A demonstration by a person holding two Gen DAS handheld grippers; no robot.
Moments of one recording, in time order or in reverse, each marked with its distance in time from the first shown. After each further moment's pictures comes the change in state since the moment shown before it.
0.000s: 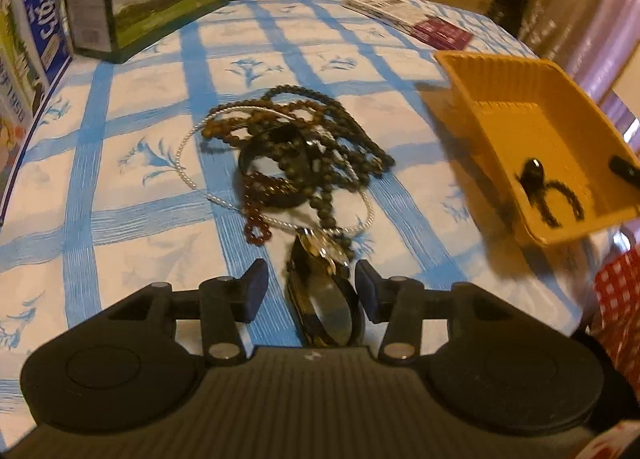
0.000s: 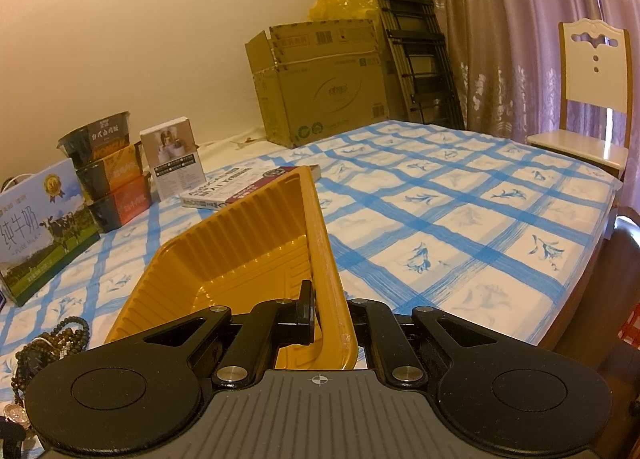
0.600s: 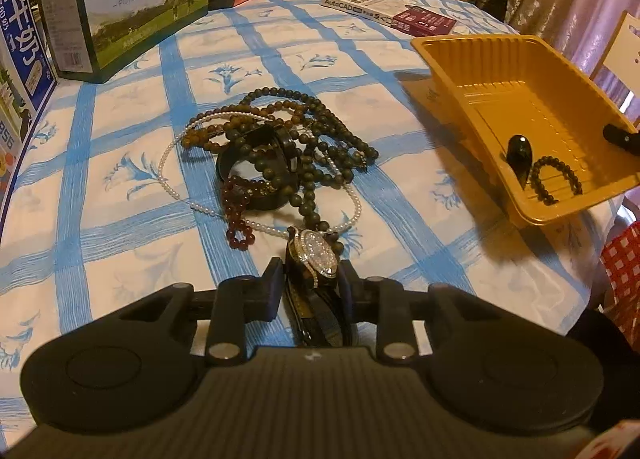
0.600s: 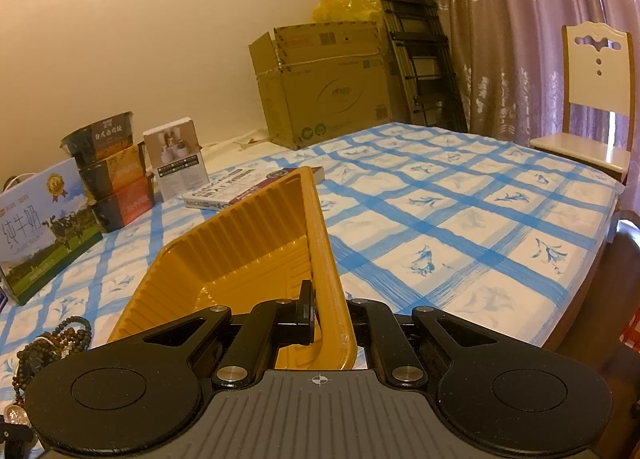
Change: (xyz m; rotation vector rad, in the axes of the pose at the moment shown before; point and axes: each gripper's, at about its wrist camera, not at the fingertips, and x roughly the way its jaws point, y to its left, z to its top) left arm 0.003 -0.017 -0.005 0.110 -0.006 0.013; right arm 0.001 0.005 -0.001 -0.003 -0.003 0.006
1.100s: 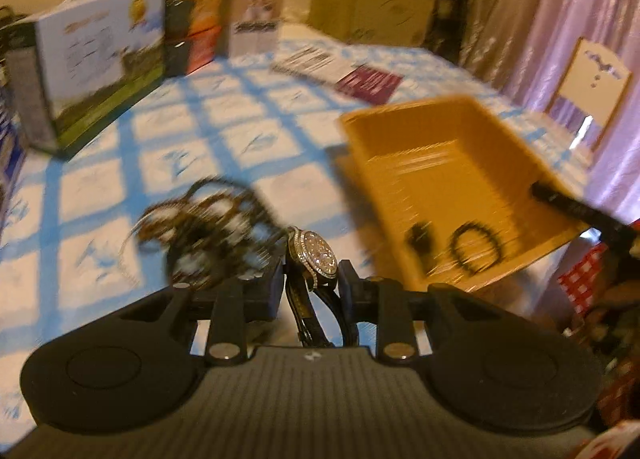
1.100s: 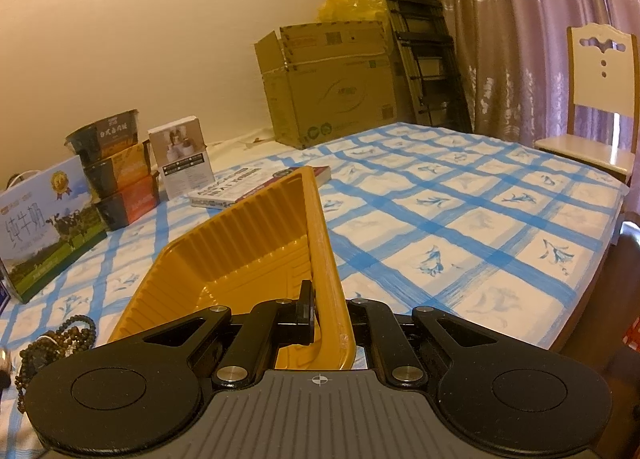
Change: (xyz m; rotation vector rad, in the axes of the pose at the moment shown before) left arm -0.040 -0.038 0.045 0.041 -0.147 -0.128; right arm 0.002 0.010 0.000 -0.010 -0.002 0.009
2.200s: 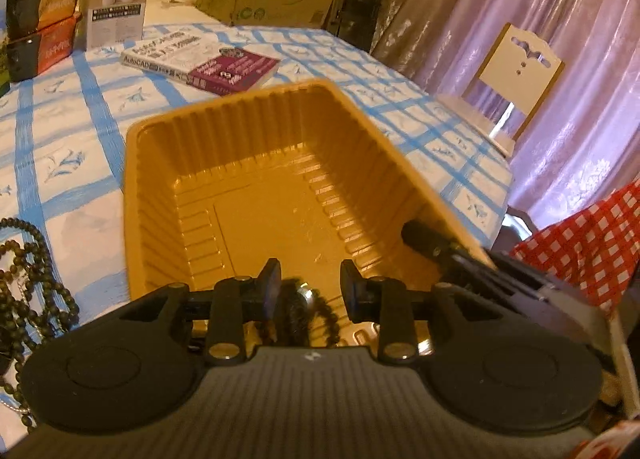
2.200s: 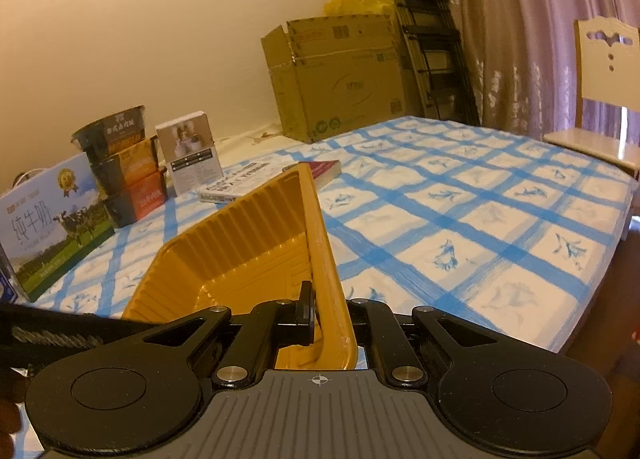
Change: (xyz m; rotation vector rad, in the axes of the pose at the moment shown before) left arm 0.091 -0.107 0.039 0.032 0.047 -0.258; right arm 0.007 -0.002 0.000 0.018 0.021 0.028
